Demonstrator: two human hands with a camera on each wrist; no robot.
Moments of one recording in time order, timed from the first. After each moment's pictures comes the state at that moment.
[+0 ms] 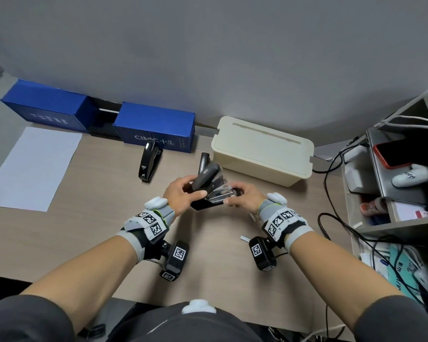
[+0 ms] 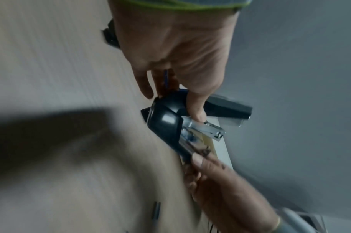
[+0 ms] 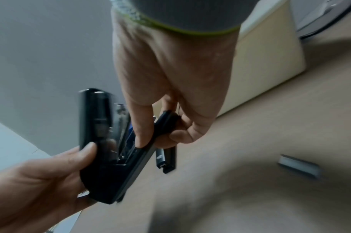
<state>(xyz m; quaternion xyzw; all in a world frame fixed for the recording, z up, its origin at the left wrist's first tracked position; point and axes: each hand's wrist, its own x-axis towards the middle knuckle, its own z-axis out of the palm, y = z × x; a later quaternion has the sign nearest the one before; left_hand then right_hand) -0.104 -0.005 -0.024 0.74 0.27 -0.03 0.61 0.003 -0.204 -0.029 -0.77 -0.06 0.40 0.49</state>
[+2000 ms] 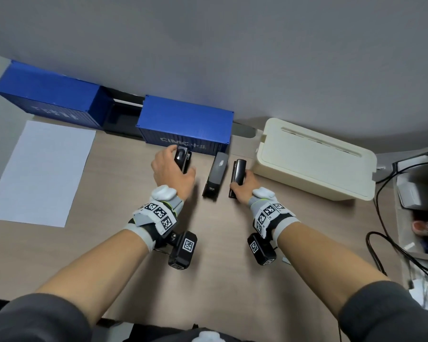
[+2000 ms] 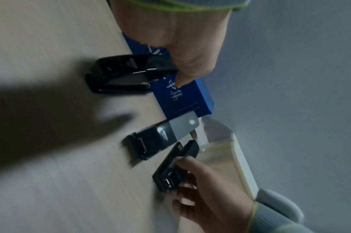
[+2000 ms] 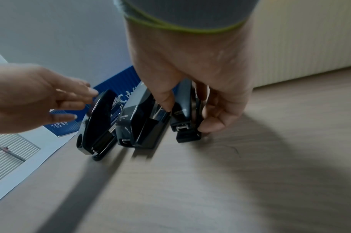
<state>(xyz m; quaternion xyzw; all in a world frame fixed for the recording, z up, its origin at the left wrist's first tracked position) -0.048 0.132 -0.056 0.84 0.39 0.10 0.36 0.040 -0.052 -0.106 -0.91 0.02 0.31 0.27</state>
